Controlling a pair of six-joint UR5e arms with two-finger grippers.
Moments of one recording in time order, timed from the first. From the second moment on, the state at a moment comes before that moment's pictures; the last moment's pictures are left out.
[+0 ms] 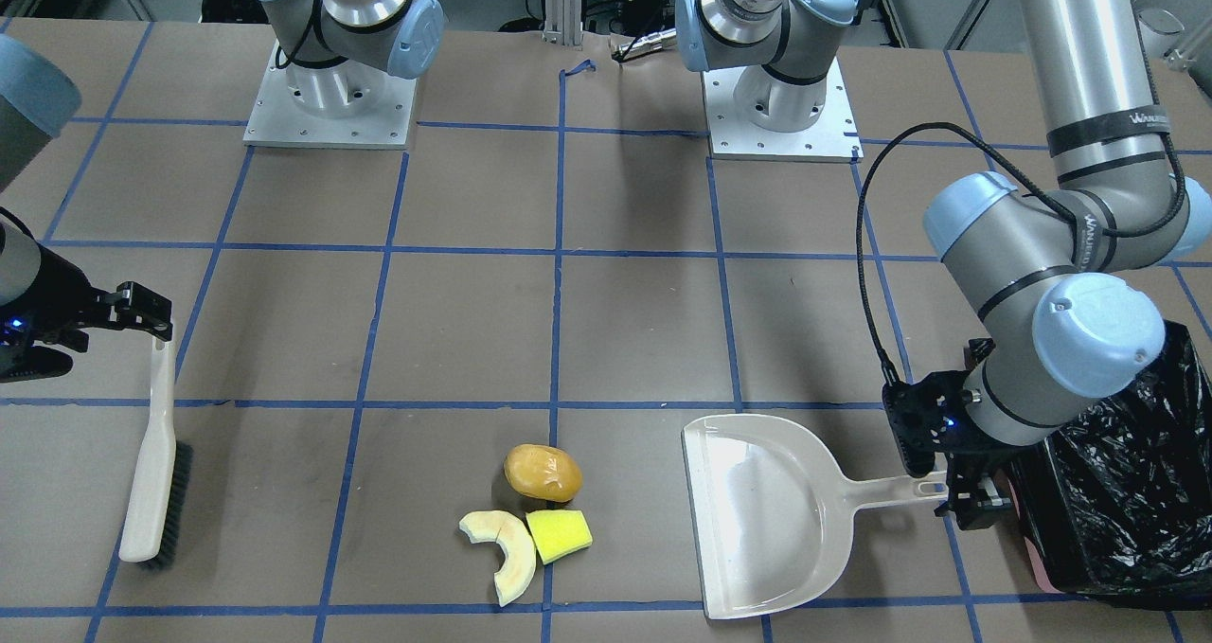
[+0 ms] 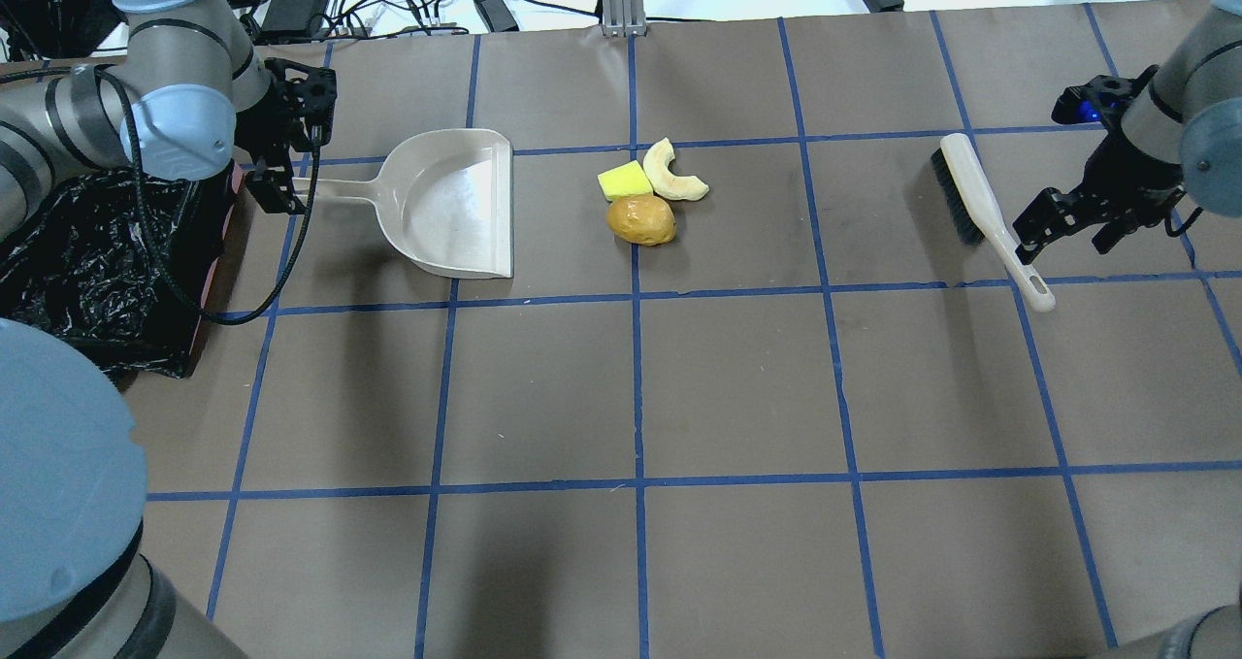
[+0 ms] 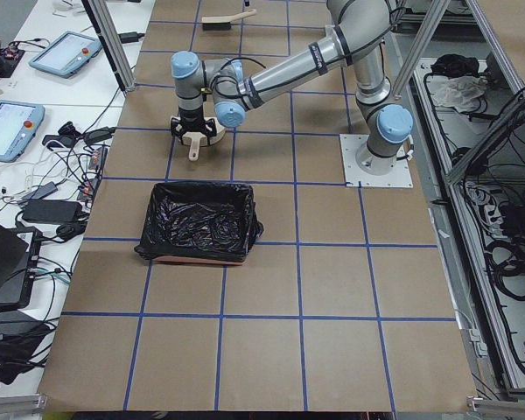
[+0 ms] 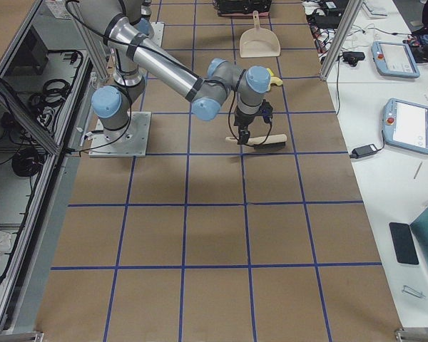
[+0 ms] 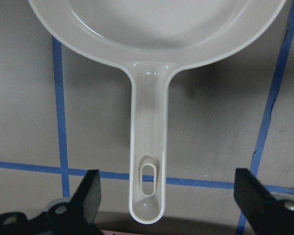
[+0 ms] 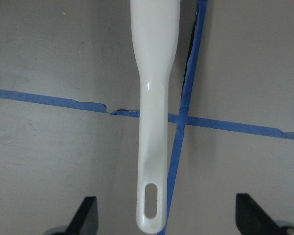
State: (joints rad) left arm -1.34 -2.05 -1.54 -1.05 1.62 1.75; right arm 1.14 -1.31 1.79 -1.92 -1.58 -0.58
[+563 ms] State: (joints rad) left arm -1.30 -2.07 -1.54 -1.04 1.53 1.78; right arm 1.16 -1.23 1.79 -1.96 -1.57 -0.68
